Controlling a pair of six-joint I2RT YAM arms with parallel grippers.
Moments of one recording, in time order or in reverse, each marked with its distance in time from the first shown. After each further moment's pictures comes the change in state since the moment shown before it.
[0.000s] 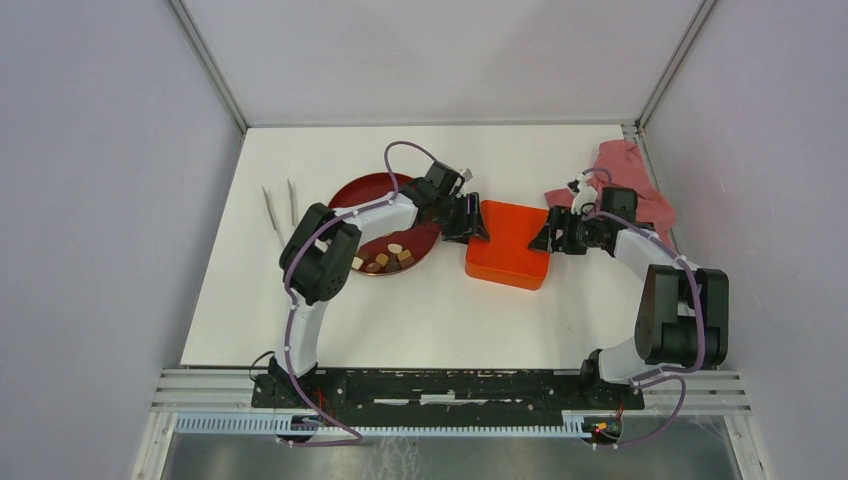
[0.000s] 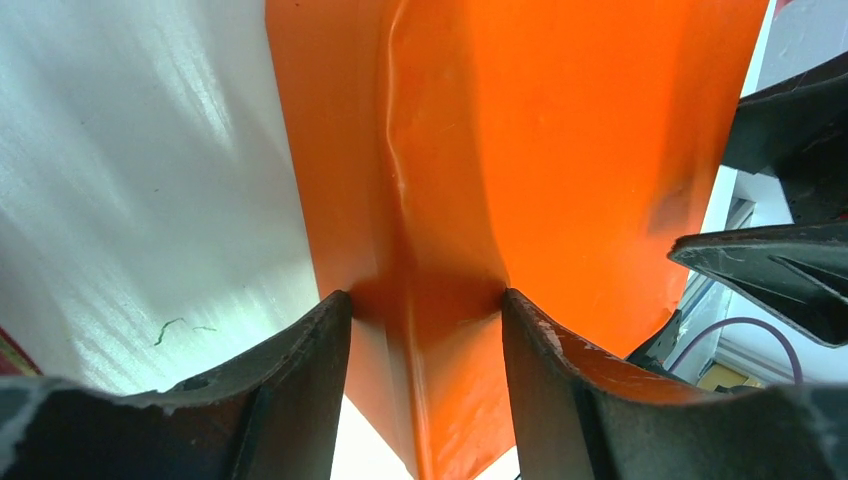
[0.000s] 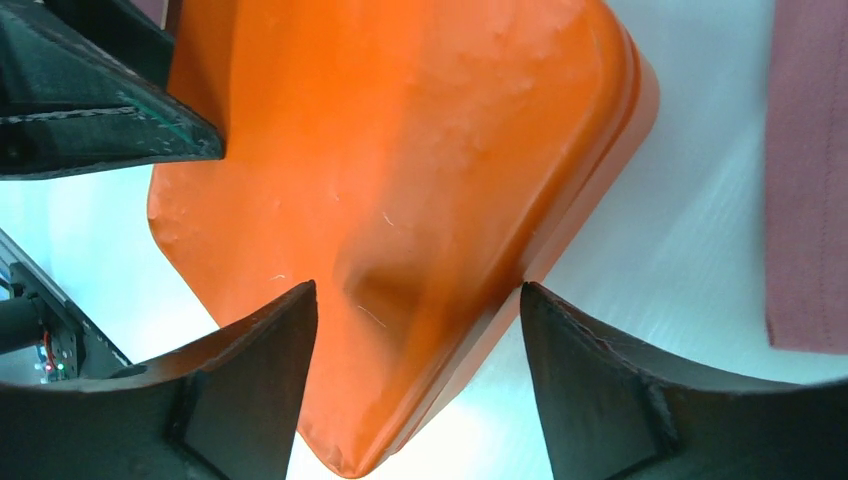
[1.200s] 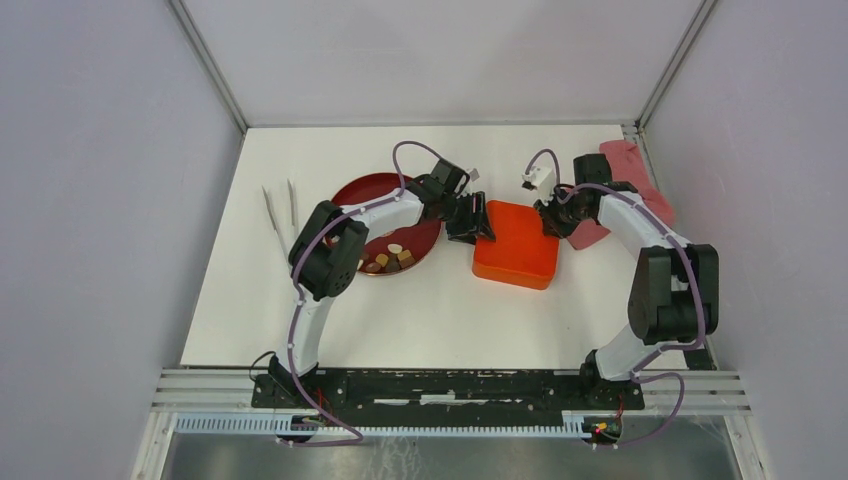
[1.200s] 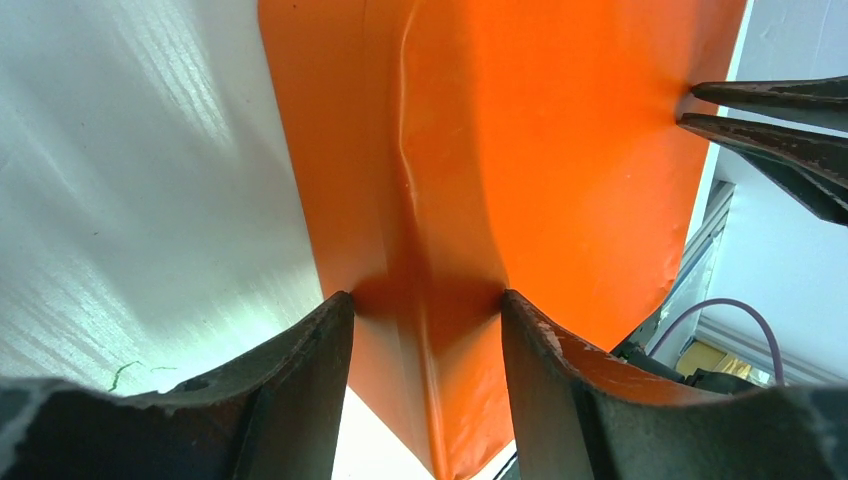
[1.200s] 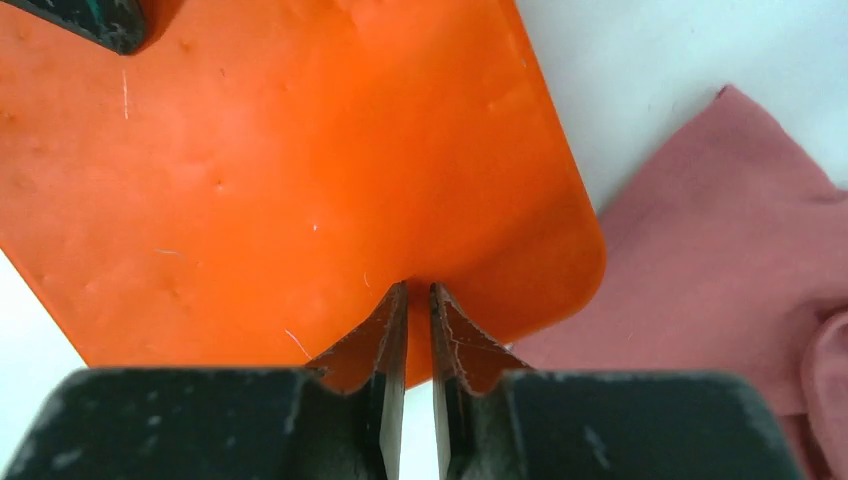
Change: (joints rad) left arm -0.002 0.066 0.090 -0.038 0.065 0.000; right arm 0.121 0.134 0.339 -0.396 0.219 -0.792
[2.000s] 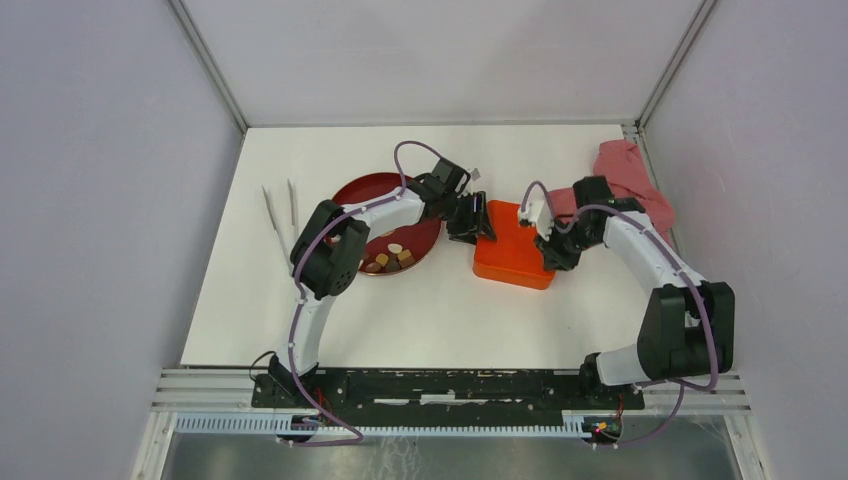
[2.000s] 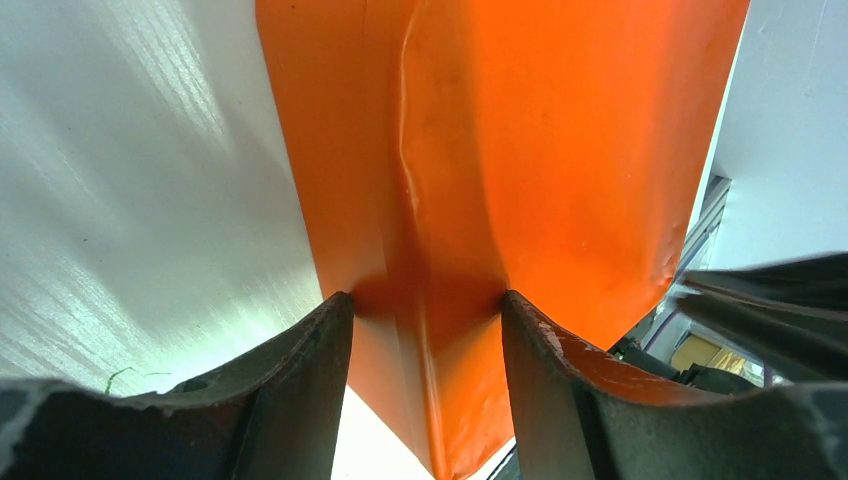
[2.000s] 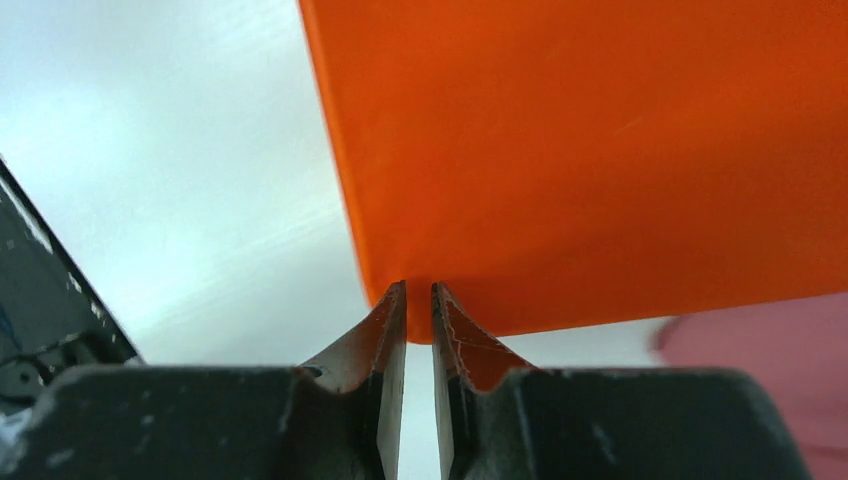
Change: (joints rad) left arm 0.000 0.016 0.021 -0.015 0.020 0.000; right arm 0.052 -0.203 -0.028 -0.291 -0.113 -0.229
